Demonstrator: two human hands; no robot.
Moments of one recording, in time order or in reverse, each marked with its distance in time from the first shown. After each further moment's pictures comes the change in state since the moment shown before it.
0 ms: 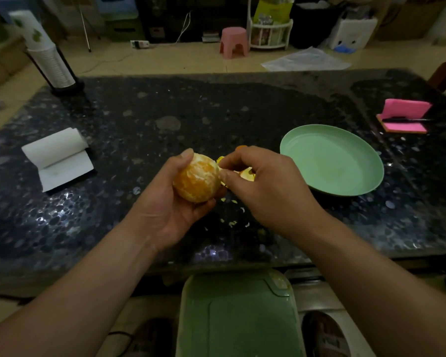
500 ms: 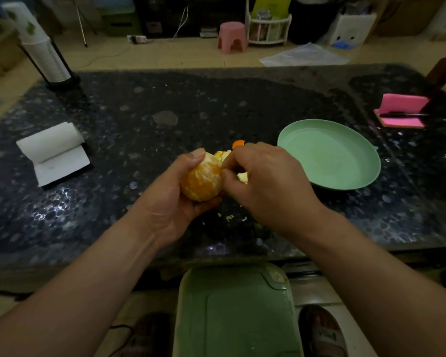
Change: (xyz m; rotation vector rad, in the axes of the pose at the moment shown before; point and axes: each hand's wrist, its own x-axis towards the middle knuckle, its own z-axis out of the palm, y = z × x) left_hand -0.003 -0.008 0.009 0.152 -0.008 0.078; right_hand -0.005 0.001 0.003 -0.361 0.150 -0.249
